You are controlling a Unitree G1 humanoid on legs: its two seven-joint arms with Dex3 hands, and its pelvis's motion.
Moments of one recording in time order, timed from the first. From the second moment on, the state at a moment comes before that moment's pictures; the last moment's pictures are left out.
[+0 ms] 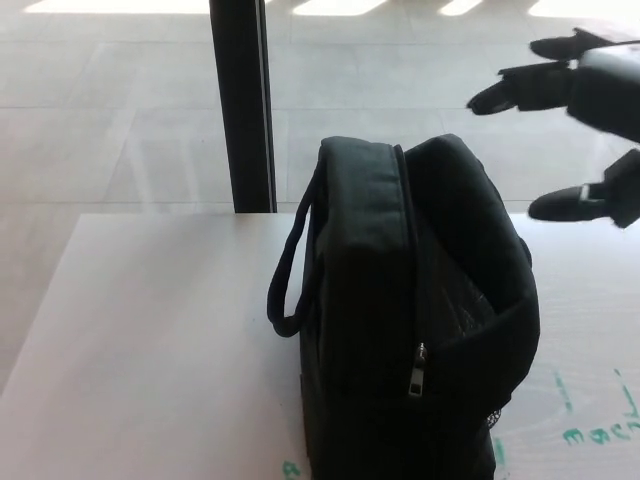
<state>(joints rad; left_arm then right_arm) -0.09 0.72 0.11 0.87 -0.02 0.09 -0.58 -0.82 -0.85 0.14 -0.20 -0.43 0.20 0.77</state>
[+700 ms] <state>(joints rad) -0.06 0.72 0.09 0.85 -0.02 0.09 -0.58 -0.24 -0.85 -0.51 -0.14 -0.24 0.19 0.77</state>
